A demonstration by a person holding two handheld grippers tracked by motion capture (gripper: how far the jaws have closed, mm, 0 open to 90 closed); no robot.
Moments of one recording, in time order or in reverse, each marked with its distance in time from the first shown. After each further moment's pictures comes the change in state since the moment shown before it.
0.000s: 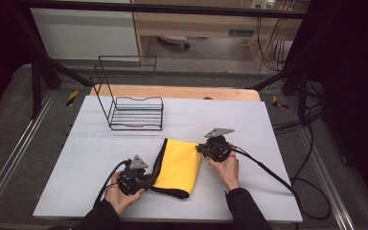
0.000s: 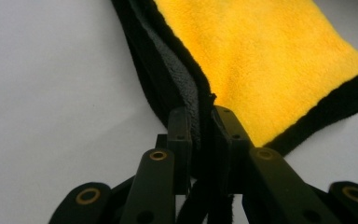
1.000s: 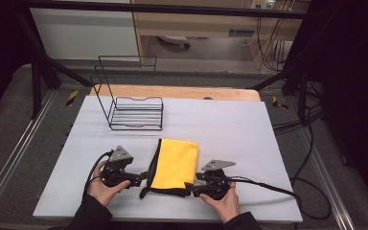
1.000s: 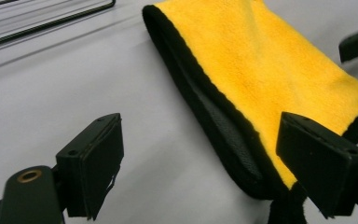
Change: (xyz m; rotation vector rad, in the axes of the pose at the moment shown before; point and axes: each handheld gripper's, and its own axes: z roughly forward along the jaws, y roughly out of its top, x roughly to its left) left arm 0.045 0.004 -0.027 -0.146 0.021 -0.007; right arm 0.083 -0.059 -0.043 0.028 0.148 0.131
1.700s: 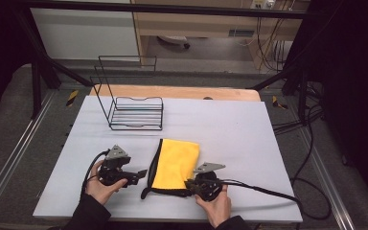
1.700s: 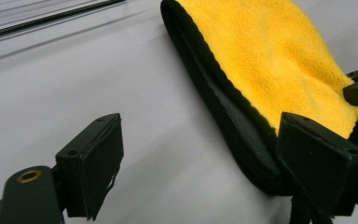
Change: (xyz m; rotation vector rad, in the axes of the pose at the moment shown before) left arm 0.008 -0.003 -0.001 0.007 -0.008 -0.030; right arm 0.013 0.002 0.013 0.052 -0.076 0.008
